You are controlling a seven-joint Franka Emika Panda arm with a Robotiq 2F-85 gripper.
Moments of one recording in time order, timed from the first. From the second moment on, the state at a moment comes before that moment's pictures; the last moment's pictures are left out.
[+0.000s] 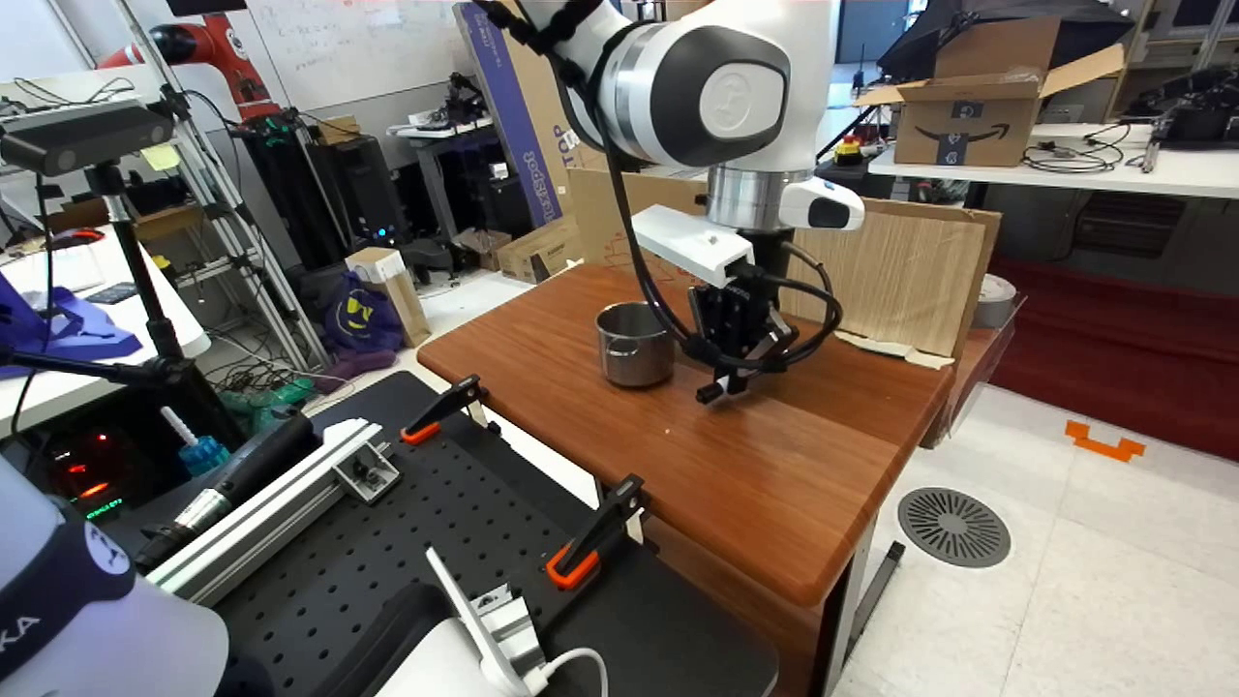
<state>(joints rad) -0.11 0.52 -0.08 -2.09 0.06 2.46 0.01</state>
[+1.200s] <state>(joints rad) -0.11 0.24 -0.03 -2.17 0.09 2.20 -0.13</state>
